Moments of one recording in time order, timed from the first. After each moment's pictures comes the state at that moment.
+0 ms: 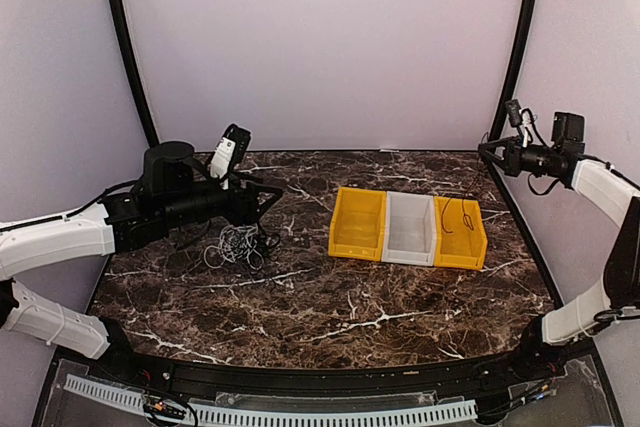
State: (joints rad) left arm -0.78 1.18 0.85 0.05 0.09 -0.18; right arm -0.20 1.35 1.04 -0.19 -1.04 -0.21
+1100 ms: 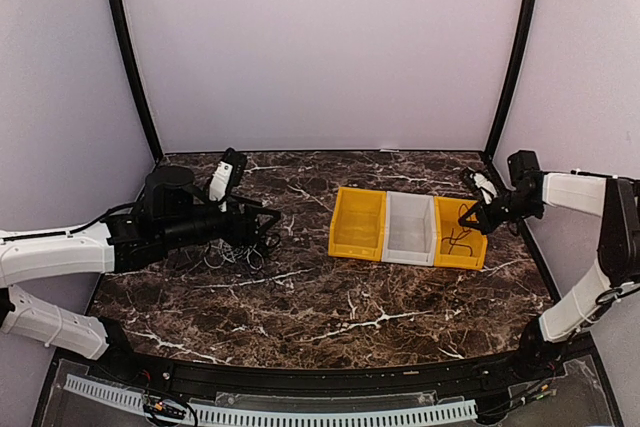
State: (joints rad) left arm -0.81 1.14 0.70 0.12 0.08 -0.28; right arm -0.05 1.48 0.91 -0.50 -0.64 -0.55
